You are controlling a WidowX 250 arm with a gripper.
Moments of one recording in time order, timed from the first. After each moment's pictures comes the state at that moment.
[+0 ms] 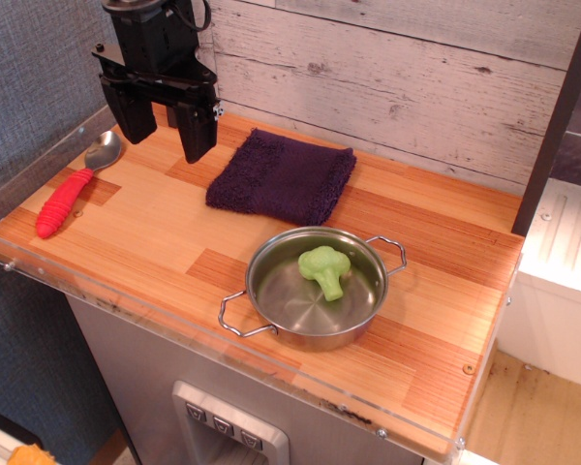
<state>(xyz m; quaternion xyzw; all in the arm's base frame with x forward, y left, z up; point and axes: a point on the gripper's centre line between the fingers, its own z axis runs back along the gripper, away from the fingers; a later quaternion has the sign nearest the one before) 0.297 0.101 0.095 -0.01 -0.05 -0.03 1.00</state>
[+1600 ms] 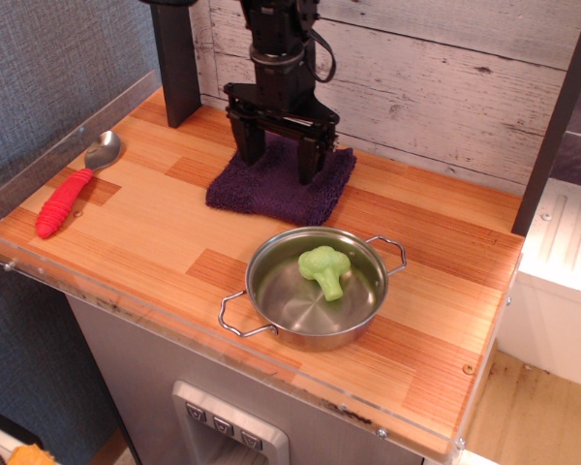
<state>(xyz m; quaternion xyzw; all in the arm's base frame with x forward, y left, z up) 0.378 0.049 0.032 0.01 -0.06 -0.02 1.00</state>
